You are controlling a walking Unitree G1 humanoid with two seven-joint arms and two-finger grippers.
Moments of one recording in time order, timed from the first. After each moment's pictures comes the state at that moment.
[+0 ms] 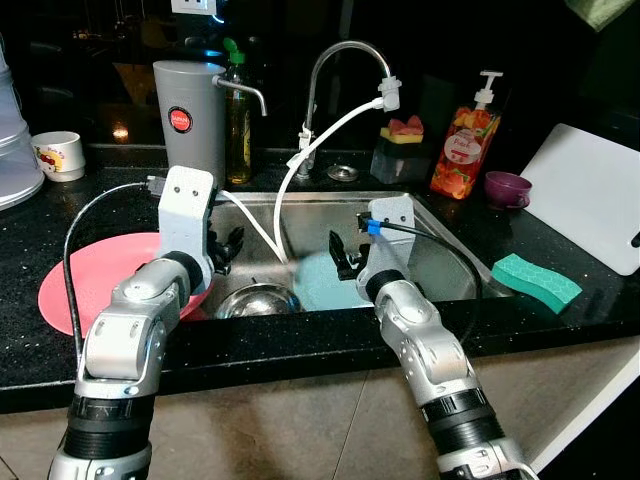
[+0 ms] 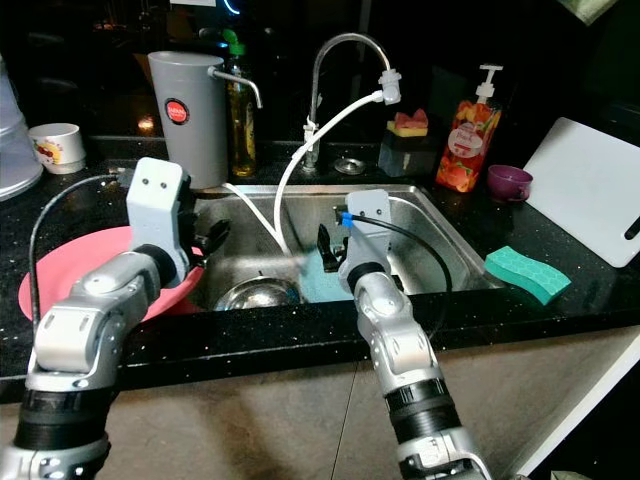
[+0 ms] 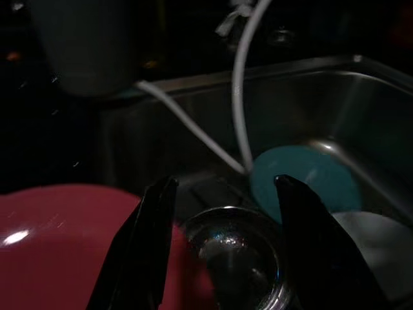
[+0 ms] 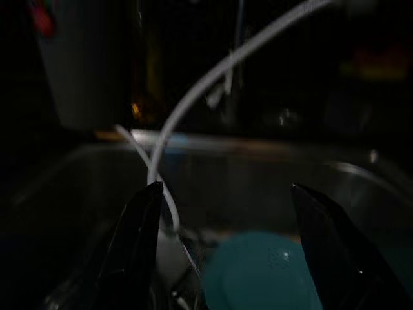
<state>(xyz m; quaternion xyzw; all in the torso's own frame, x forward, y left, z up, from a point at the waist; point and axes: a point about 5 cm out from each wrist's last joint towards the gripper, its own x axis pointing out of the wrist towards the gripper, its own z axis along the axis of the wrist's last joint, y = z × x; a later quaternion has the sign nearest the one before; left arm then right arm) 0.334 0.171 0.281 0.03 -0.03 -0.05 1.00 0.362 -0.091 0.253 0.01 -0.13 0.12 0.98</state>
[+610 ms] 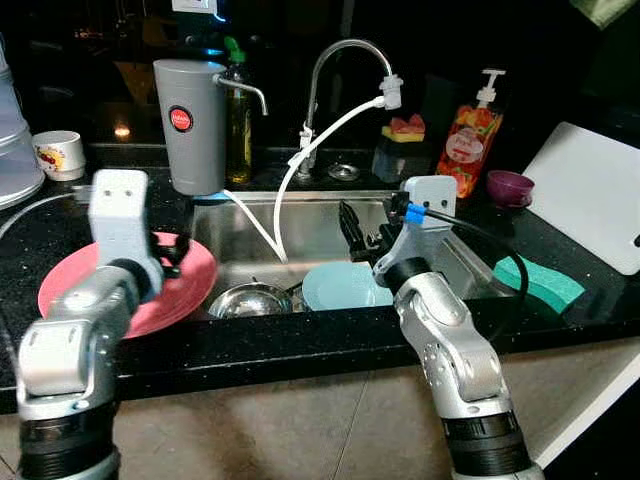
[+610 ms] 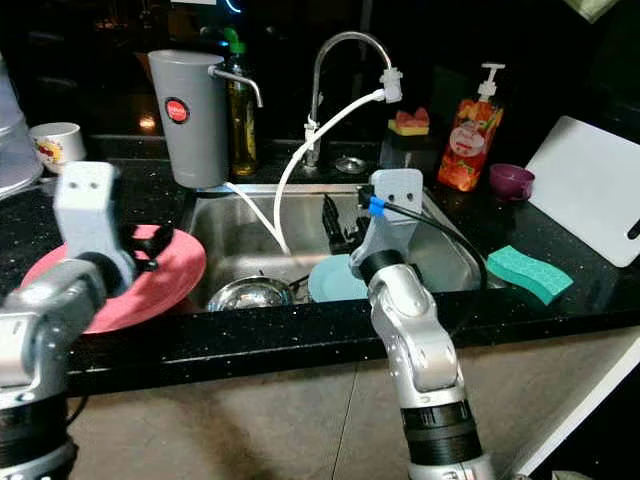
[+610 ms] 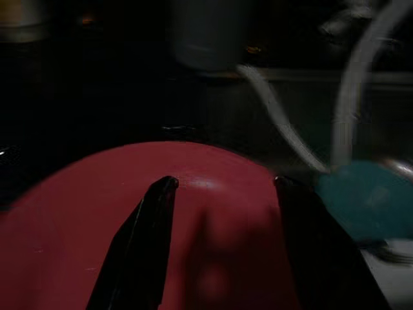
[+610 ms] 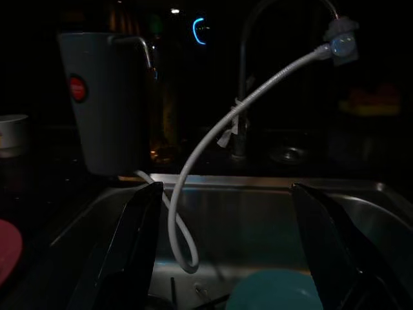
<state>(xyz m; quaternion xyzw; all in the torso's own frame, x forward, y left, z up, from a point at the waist) 0.312 0.243 0.283 -0.02 -0.01 0.09 1.00 0.339 -0.100 0.274 0.05 -0.17 0.14 0.97</state>
